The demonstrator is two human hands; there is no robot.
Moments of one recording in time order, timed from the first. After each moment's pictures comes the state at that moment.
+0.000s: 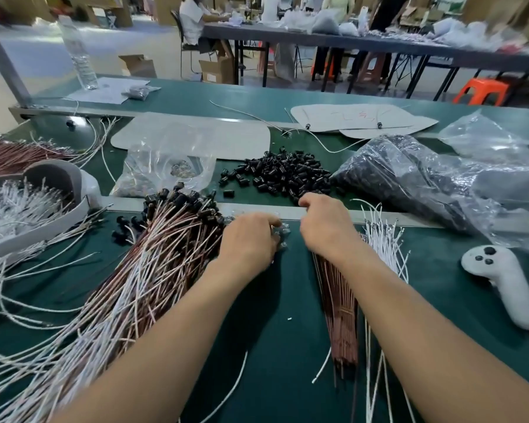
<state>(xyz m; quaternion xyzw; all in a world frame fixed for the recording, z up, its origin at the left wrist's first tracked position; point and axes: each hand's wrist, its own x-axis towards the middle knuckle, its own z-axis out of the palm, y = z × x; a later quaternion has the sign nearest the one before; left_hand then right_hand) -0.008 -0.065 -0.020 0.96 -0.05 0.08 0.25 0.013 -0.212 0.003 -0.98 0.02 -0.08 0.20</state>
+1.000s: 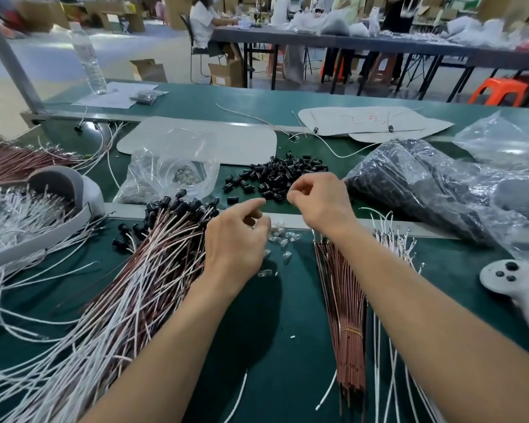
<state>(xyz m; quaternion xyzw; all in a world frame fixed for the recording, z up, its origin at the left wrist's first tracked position) -0.015 -0.051 -0.006 0.87 0.03 0.20 0.45 0.053 -0.207 0.023 -0.92 -0.04 -0.12 0.36</state>
